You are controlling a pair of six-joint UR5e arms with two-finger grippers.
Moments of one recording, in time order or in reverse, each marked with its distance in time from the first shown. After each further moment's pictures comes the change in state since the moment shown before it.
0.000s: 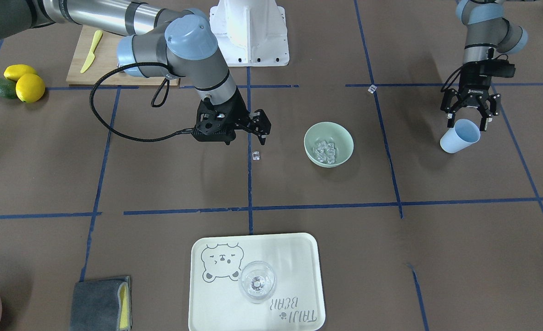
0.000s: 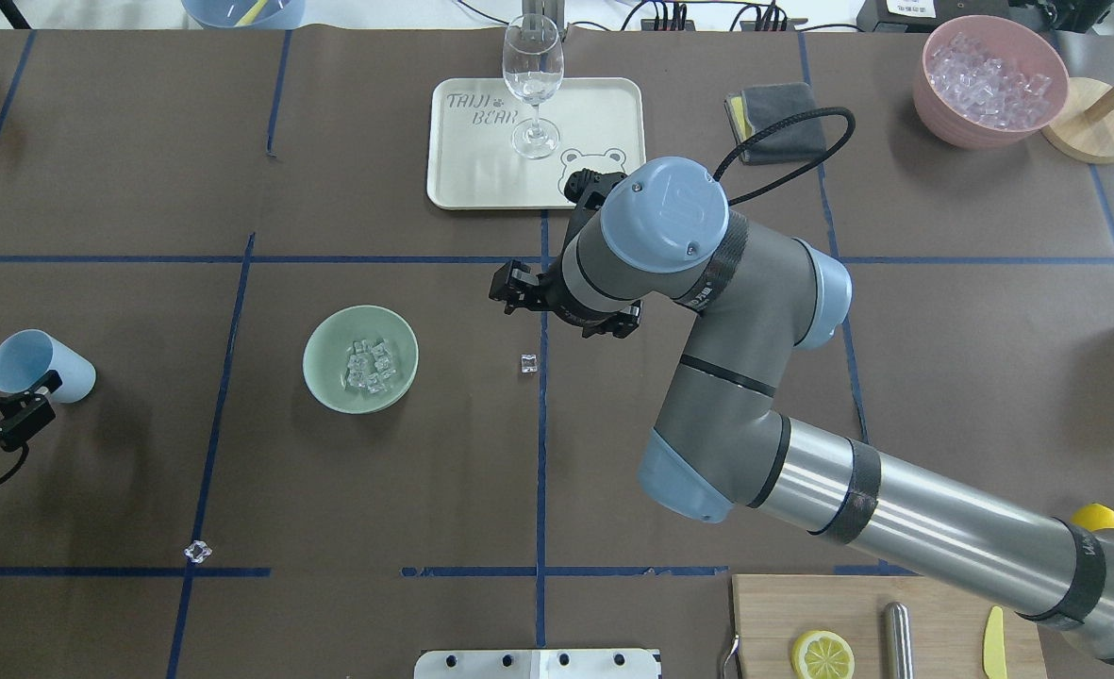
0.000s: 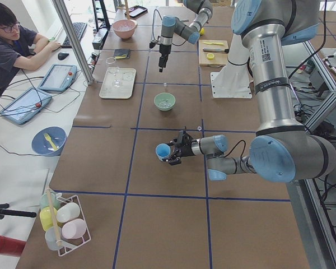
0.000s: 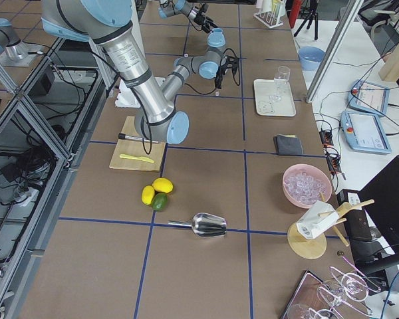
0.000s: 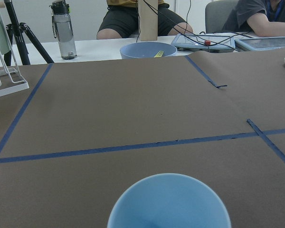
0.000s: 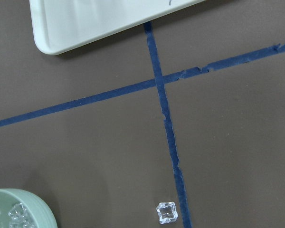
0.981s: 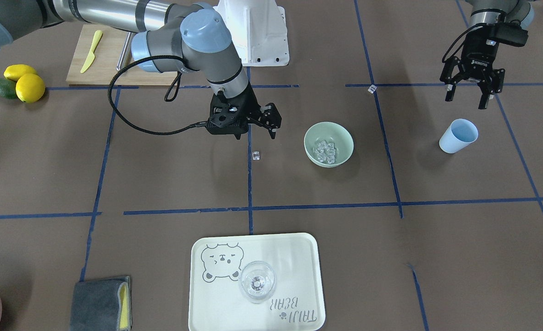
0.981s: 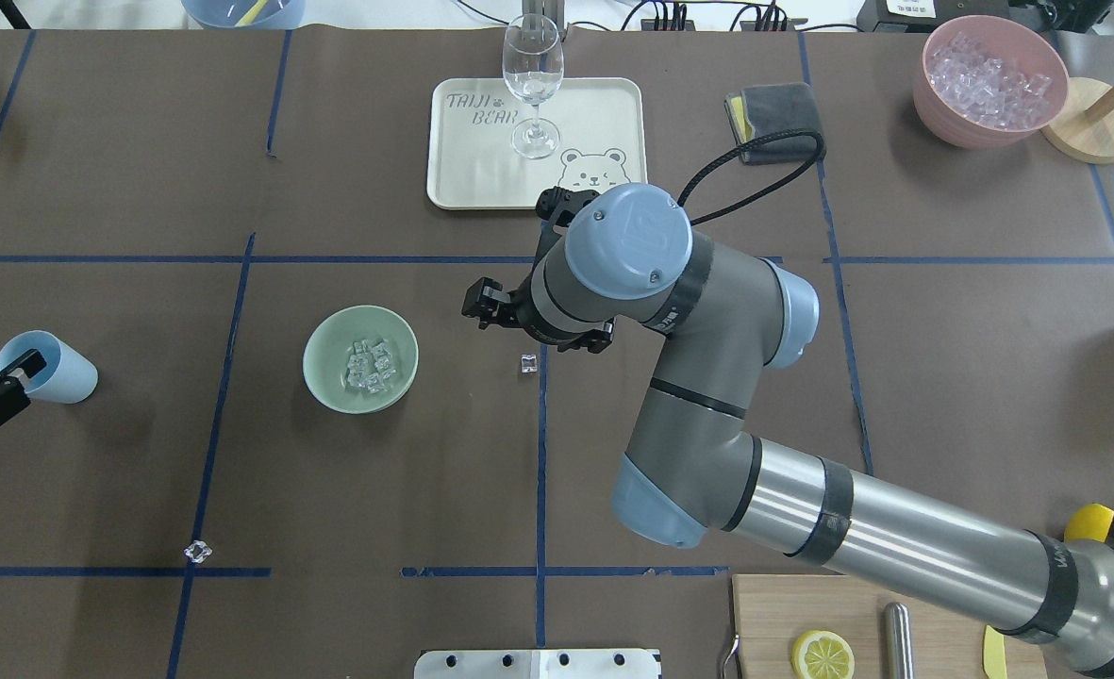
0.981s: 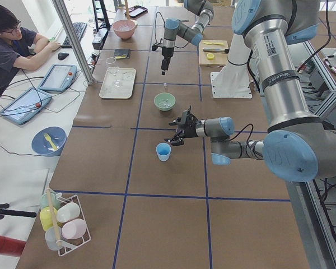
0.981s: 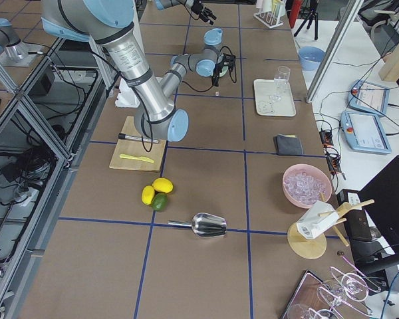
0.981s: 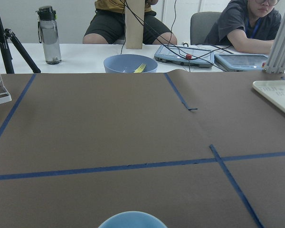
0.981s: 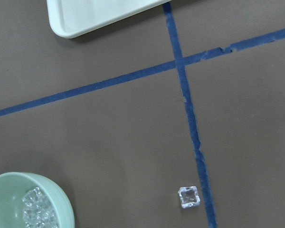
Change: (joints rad) left arm -0.014 0.113 -0.283 0.019 -0.030 0.047; right arm -0.043 0.056 -0.033 -0.005 -0.045 0.018
